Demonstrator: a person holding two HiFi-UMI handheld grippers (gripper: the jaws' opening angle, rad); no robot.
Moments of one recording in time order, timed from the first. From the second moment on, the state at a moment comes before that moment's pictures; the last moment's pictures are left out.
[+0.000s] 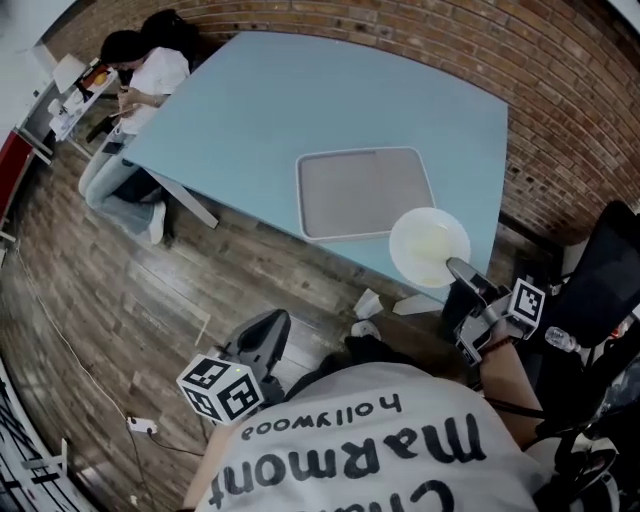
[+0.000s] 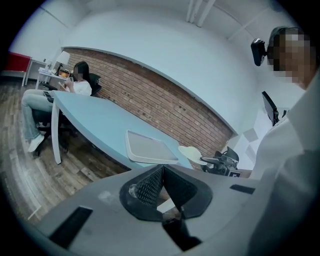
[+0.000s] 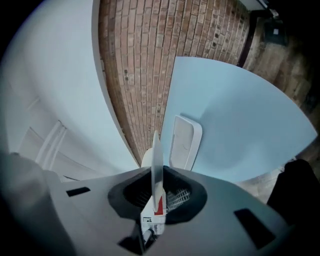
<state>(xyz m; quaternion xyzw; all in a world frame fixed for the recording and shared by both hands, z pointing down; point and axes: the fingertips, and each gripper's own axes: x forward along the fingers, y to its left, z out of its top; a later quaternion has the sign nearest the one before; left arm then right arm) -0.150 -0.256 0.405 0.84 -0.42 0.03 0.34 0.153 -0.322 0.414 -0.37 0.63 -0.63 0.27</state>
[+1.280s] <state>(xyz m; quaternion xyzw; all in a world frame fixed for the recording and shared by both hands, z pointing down) -0.119 -0.378 0.426 0.78 -0.48 0.03 0.39 0.184 -0.469 0.491 -0.38 0.71 -0.59 -0.08</state>
